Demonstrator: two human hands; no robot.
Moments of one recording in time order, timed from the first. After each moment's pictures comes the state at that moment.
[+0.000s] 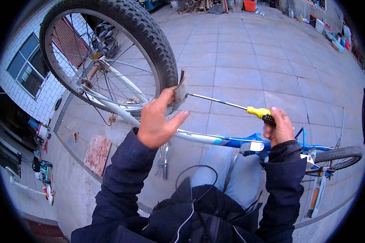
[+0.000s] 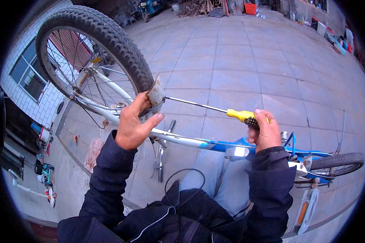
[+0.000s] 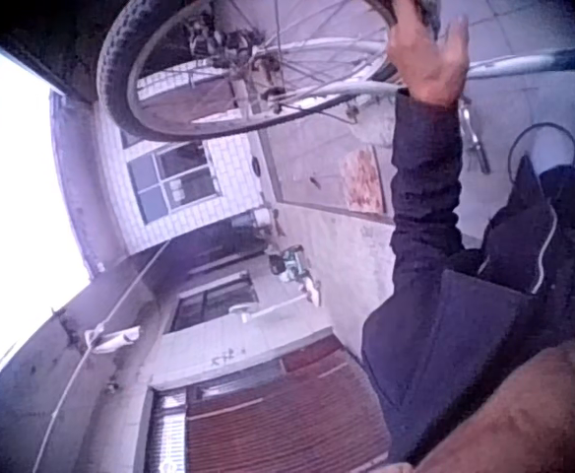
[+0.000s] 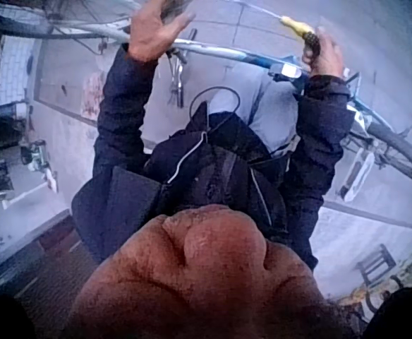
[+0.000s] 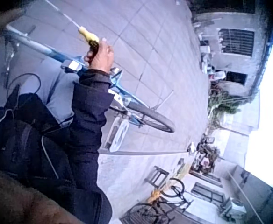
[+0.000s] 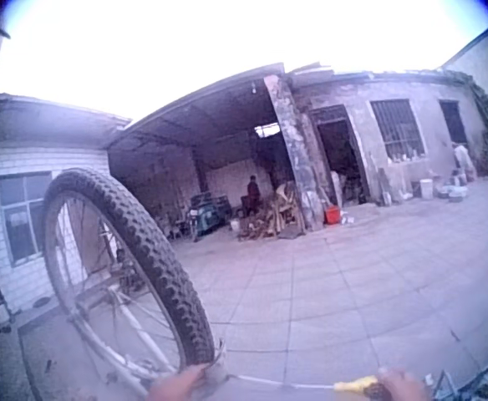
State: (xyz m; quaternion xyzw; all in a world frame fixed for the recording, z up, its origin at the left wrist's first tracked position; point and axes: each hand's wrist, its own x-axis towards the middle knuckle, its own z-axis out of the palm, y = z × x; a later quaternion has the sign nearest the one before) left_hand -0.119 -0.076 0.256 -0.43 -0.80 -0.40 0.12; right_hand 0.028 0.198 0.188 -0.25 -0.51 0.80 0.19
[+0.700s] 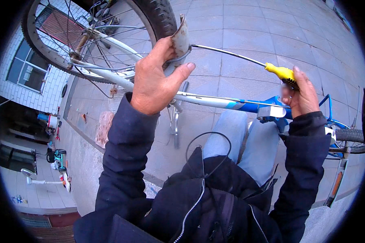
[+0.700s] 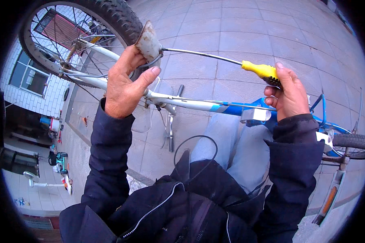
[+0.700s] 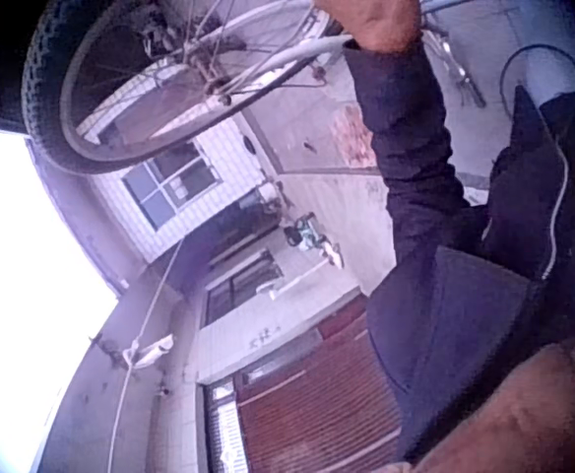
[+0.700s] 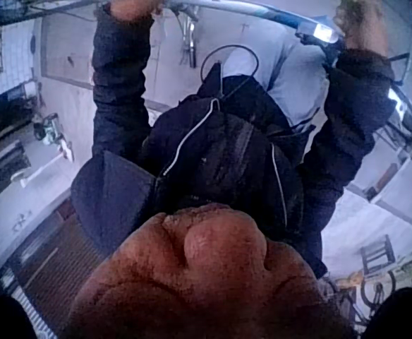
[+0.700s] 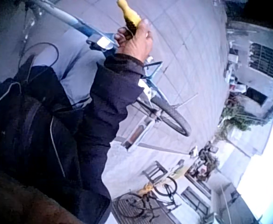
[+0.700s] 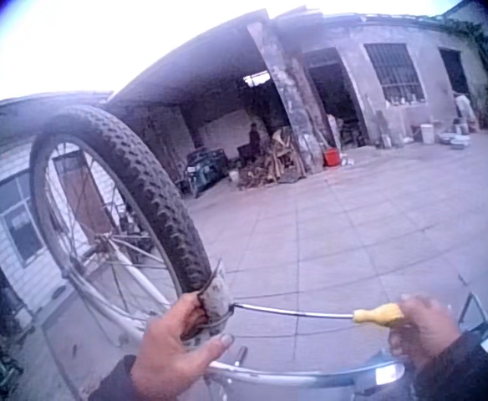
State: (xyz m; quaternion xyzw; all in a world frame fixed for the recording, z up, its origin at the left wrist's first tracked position) left_hand -0.122 -0.078 0.250 -0.46 -0.78 -0.42 0.12; right_hand 0.033 0.182 0.190 -0.26 -0.53 0.78 0.21
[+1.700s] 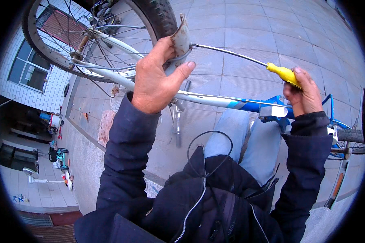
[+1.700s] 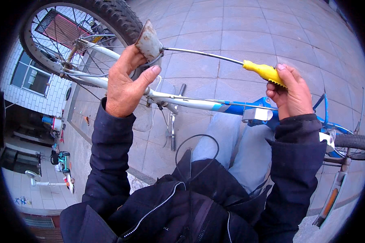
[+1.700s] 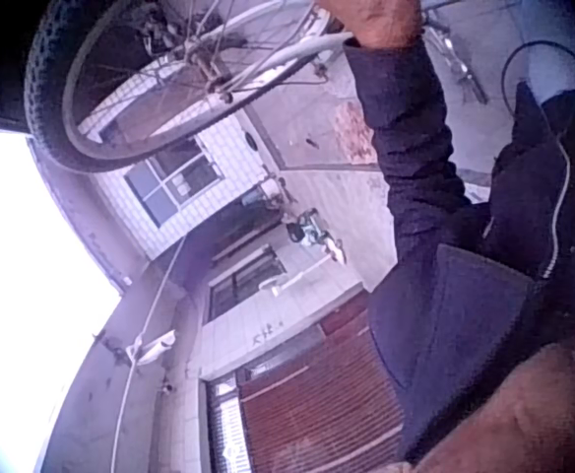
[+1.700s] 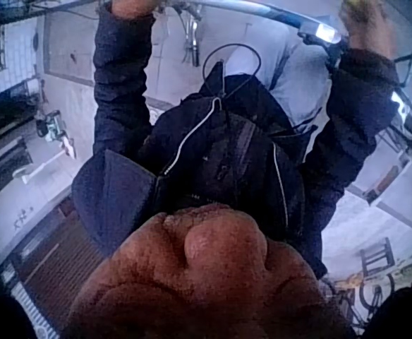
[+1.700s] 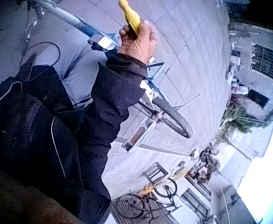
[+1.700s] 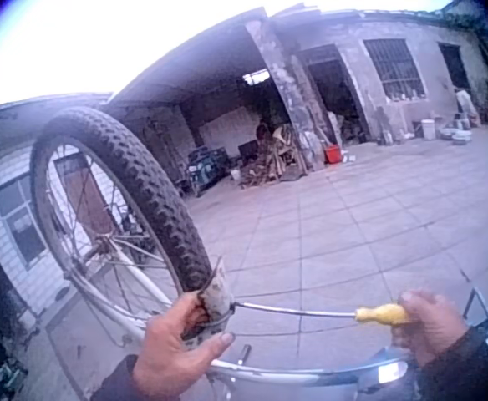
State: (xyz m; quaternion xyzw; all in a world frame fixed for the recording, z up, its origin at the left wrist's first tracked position) left_hand -0.120 -0.079 0.251 -0.46 -0.78 -0.42 0.11; right_hand 0.032 0.187 0.186 -0.22 -0.52 0.80 0.22
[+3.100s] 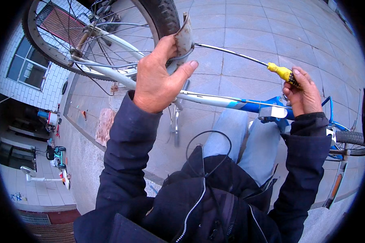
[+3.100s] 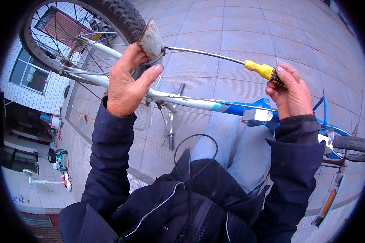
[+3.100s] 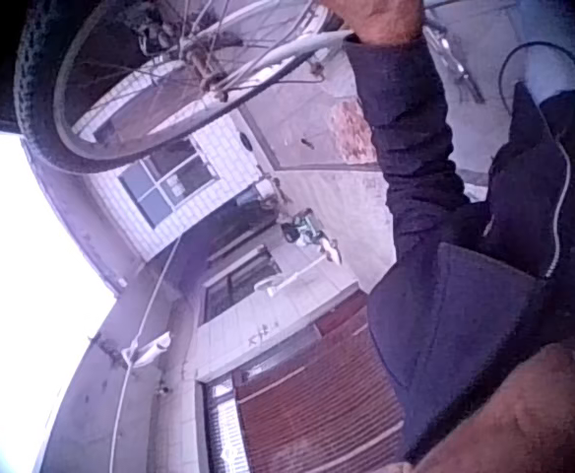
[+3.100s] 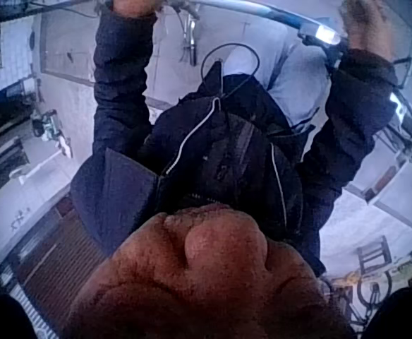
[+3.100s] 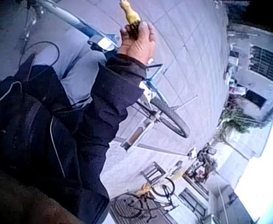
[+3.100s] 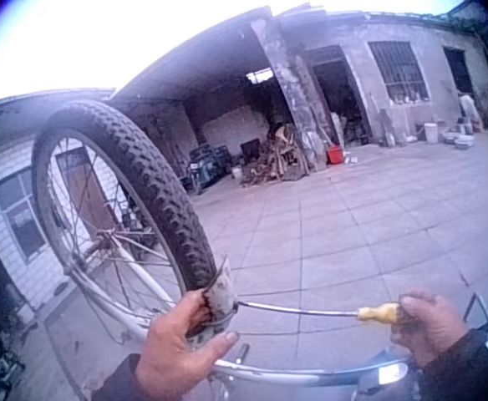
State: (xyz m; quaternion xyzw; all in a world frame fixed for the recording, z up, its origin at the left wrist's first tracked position) left_hand -0.122 -0.080 0.248 -0.45 -0.78 -0.41 0.13; right_hand 0.029 0.186 0.184 -0.22 -0.51 0.80 0.23
